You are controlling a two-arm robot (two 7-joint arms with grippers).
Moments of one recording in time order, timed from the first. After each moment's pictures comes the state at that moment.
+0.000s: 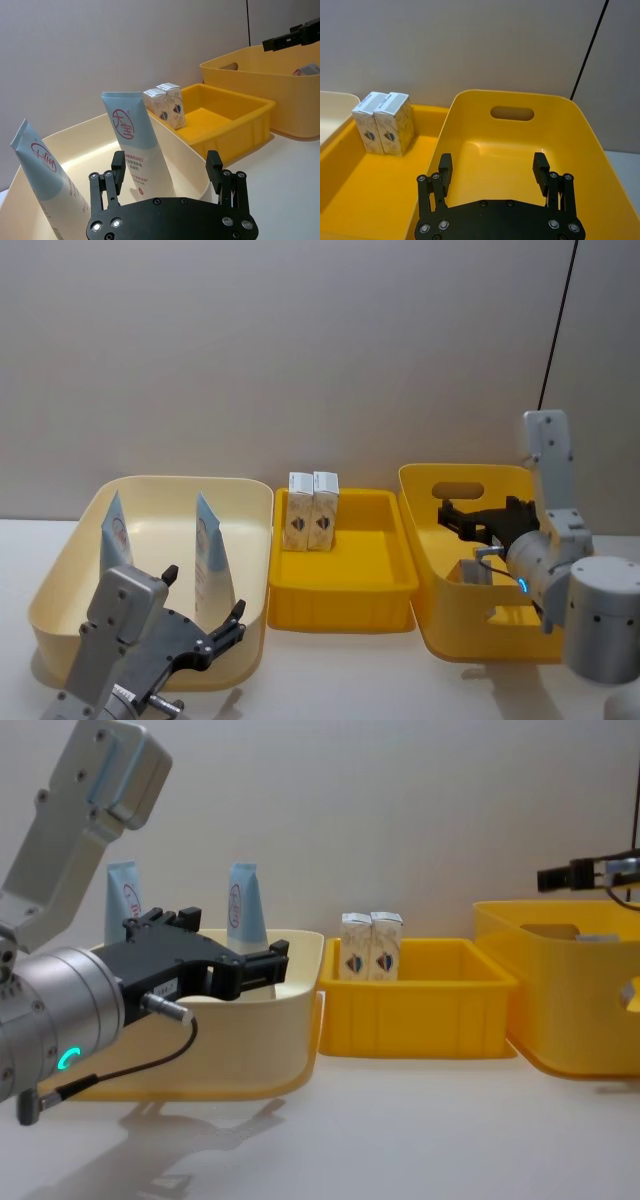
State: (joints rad) left arm -0.24 0.38 0.45 -1.63 -0.20 0.01 -0.01; right arm 0.56 0.09 -0.12 -1.35 0.07 0.54 0.00
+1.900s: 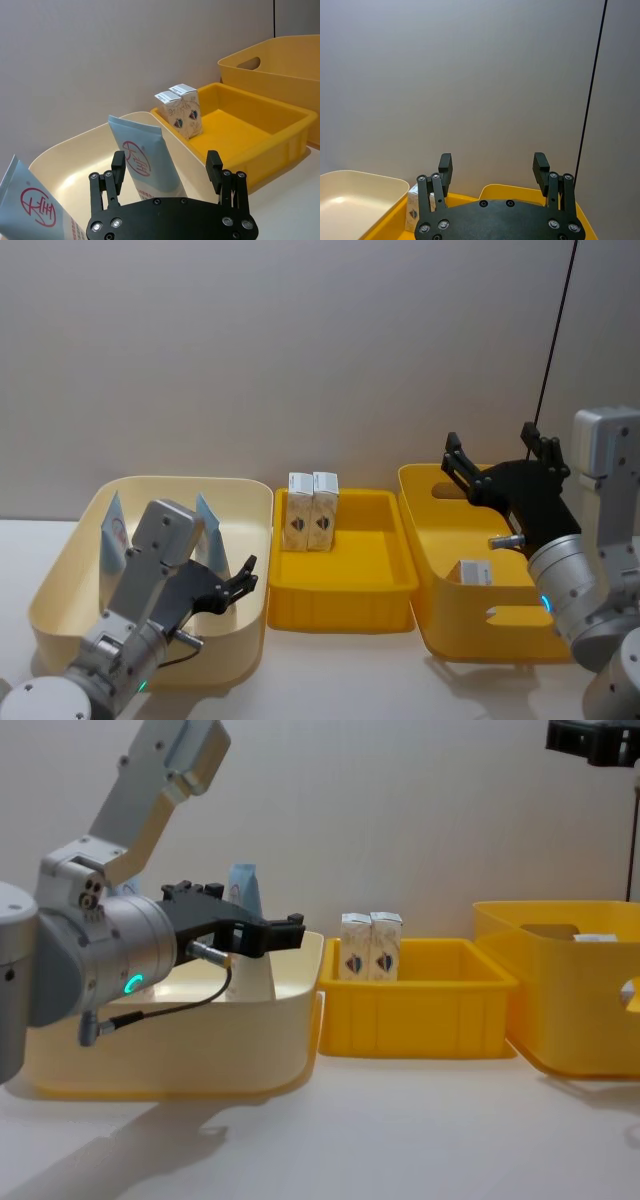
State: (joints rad) left arm -0.42 0.28 0.46 -1.47 -0.15 0.13 -0.04; right arm 0.33 0.10 -0.11 -1.66 0.05 0.12 0.07
